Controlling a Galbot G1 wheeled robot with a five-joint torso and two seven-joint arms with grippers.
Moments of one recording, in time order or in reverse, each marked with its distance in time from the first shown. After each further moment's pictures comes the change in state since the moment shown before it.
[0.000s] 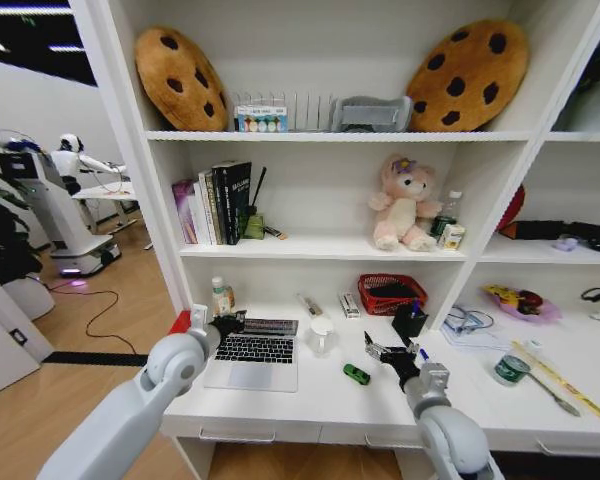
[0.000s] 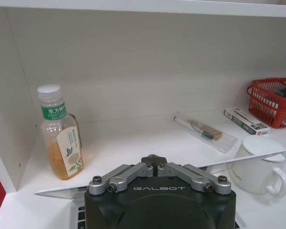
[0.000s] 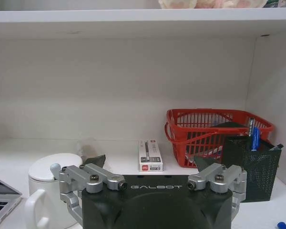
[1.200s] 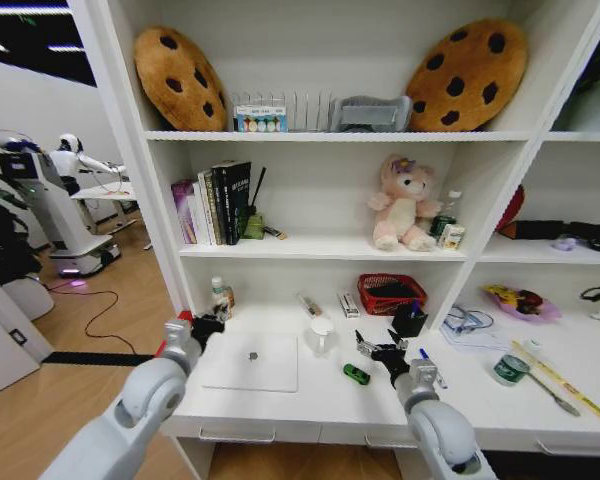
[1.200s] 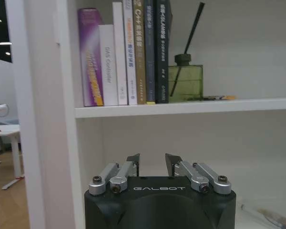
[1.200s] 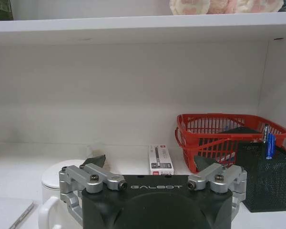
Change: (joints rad) left arm 0.224 -0.124 -0.250 -0.025 0.430 -0.368 0.130; right arm 0.015 -0.025 -0.024 0.015 0.032 -0.003 0.008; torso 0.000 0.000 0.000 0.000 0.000
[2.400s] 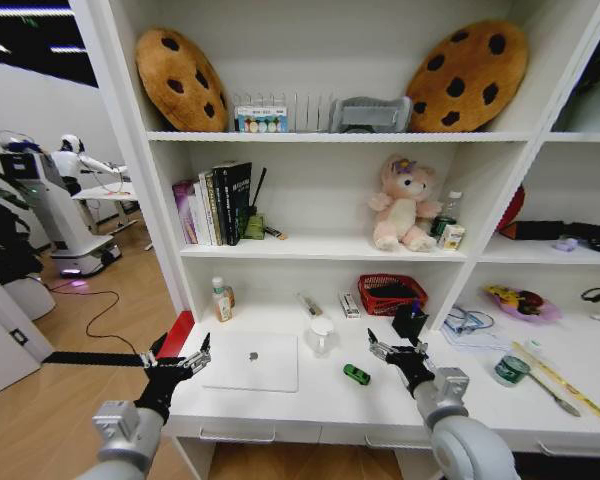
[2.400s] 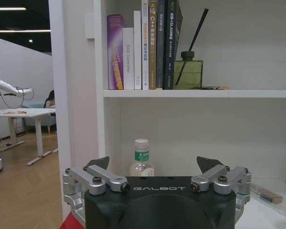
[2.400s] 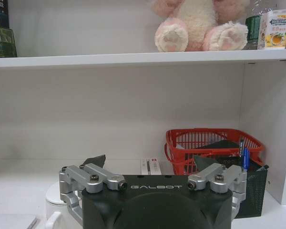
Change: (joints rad) left arm 0.531 -0.219 -0.195 -0.305 0.186 -0.060 0.091; right arm -0.111 -0.006 0.075 0.155 0.051 -0.020 0.035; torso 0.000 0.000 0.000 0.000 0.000
